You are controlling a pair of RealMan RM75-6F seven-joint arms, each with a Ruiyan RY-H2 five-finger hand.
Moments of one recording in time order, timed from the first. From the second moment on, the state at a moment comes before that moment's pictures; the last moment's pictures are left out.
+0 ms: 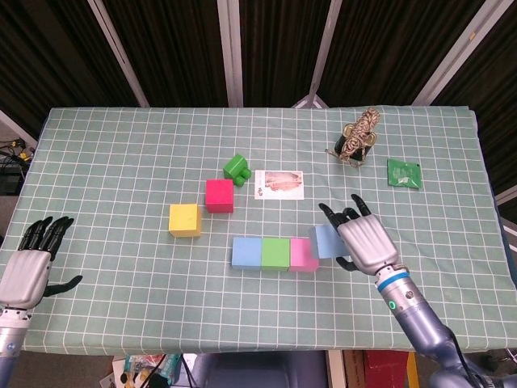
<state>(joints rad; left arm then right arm) -0.15 -1.17 -0.04 -1.64 1.52 1.45 0.07 0.70 -1.02 0.19 -2.22 -0.84 1.10 -0.78</state>
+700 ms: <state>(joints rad) -0.15 -1.15 -0.04 -1.65 1.51 1.43 0.01 0.94 -1.29 0.22 -2.30 -0.40 1.43 -1.09</state>
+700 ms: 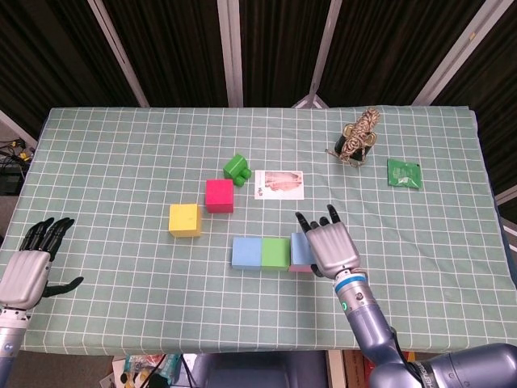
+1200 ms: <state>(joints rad) -0.15 -1.15 -0.03 -1.65 1.51 1.42 -0.01 1.00 -1.34 0.24 -2.28 -0.31 1.48 -1.12</state>
